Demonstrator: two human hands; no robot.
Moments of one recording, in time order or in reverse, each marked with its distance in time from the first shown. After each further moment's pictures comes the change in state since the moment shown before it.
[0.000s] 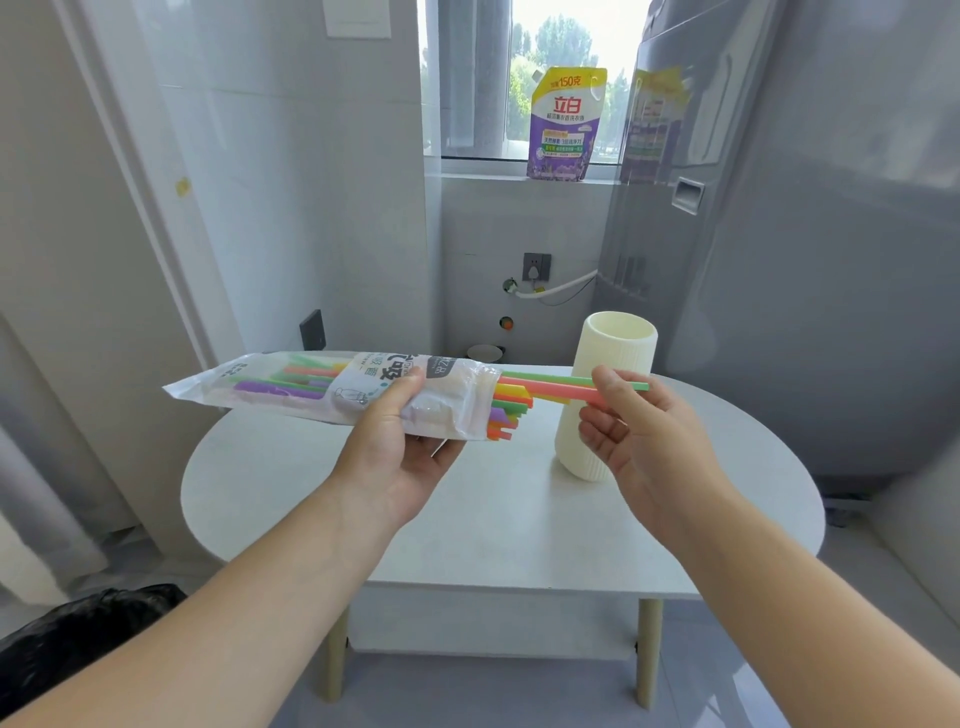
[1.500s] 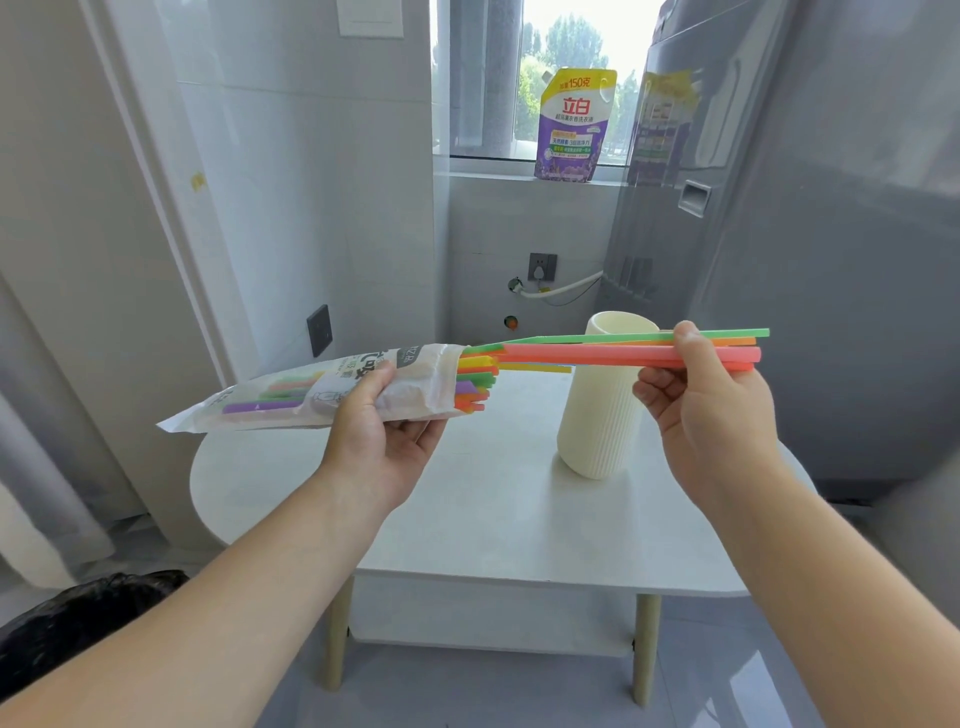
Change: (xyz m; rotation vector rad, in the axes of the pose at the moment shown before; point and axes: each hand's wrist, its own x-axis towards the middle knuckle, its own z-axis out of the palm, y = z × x) left_hand 0.009 0.009 -0.015 -0.122 0.066 0.030; right_hand 0.005 -0.036 -0.005 -0.012 0.167 -0.244
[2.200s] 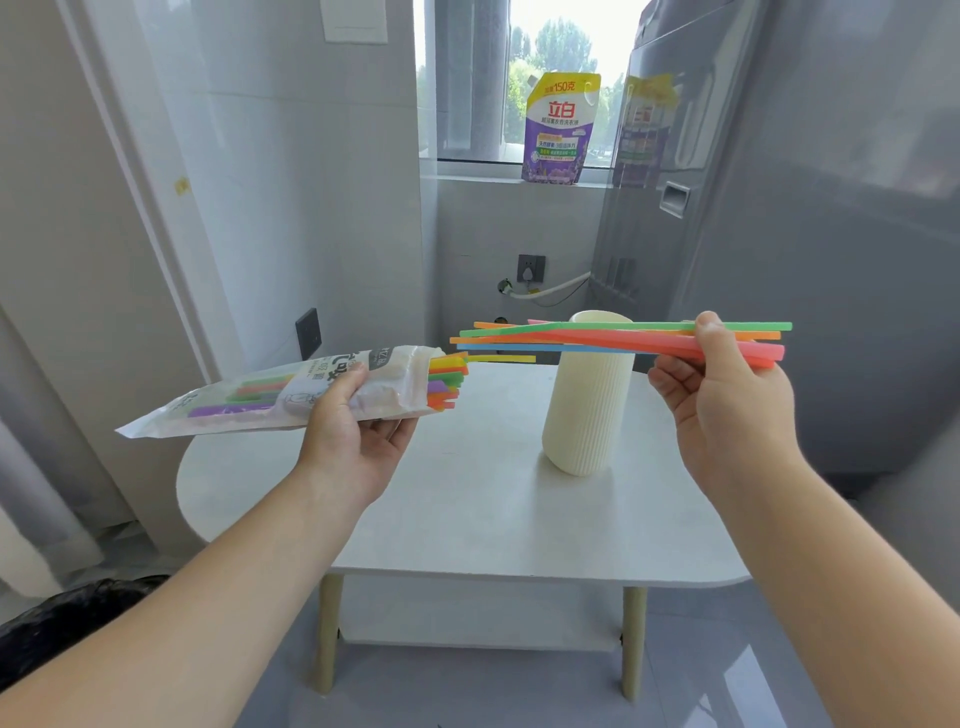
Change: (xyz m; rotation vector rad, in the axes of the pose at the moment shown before) left_hand 0.003 0.004 -0.003 0.015 0.030 0.069; right_hand 0.000 -0.020 -0.016 0.029 0.098 -0.027
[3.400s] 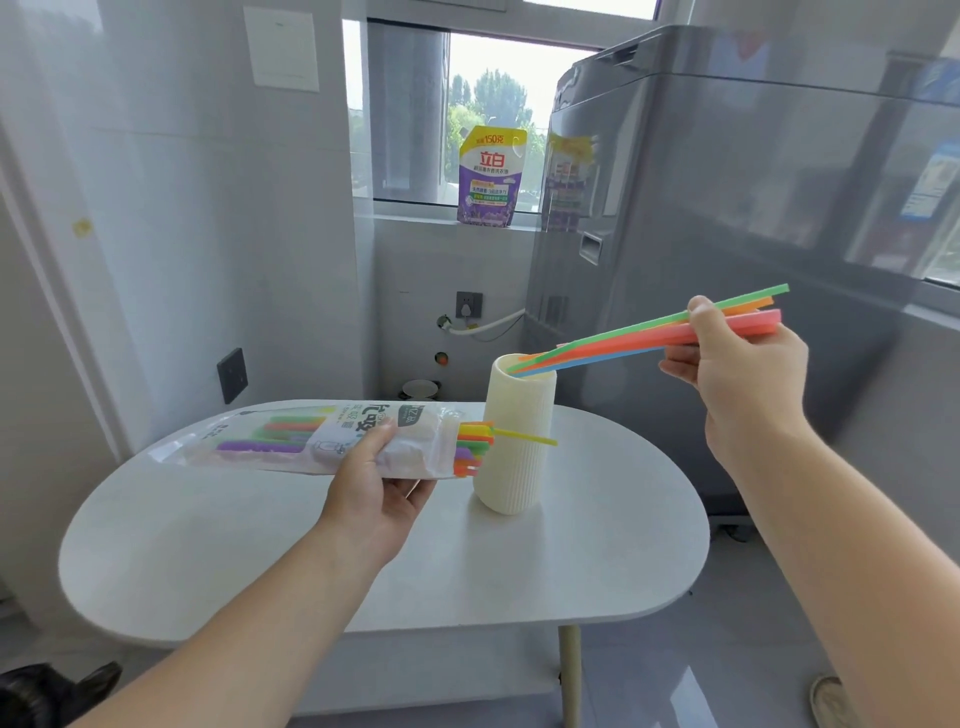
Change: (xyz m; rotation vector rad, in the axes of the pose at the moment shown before) left_hand 0.004 -0.072 0.035 0.023 -0.123 -0.143; right_hand 0.047 -0.073 -0.028 -0.336 0.163 -0.298
